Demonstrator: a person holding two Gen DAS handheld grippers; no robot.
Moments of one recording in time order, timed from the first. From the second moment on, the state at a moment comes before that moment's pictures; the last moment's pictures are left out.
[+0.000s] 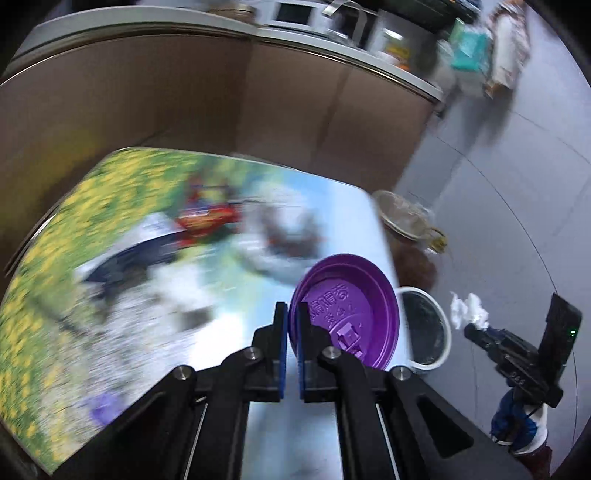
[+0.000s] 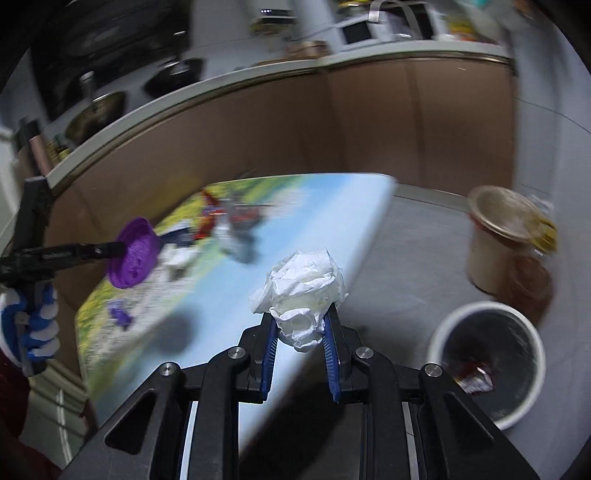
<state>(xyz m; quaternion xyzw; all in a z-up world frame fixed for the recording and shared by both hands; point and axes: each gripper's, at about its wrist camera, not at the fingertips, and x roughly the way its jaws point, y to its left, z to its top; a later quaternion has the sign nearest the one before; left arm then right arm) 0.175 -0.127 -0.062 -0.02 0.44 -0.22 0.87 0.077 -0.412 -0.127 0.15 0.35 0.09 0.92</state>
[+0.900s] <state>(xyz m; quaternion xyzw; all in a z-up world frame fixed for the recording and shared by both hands) 0.232 -0.480 -0.219 0.10 0.54 -0.33 0.77 0.112 -0.584 -0.268 0.16 0.45 -0.12 0.87</state>
